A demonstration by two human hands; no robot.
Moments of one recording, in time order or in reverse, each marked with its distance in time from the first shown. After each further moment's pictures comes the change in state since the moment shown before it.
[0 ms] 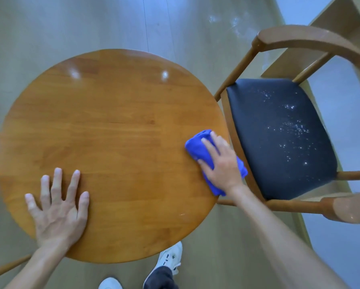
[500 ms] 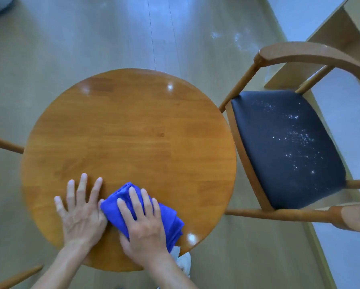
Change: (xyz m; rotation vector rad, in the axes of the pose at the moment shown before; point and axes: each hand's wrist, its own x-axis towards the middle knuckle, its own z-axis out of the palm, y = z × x) left_hand 0.008 0.014 -0.009 -0.077 0.009 0.083; right_hand -0.078 -0.227 0.072 0.061 -0.127 -0.125
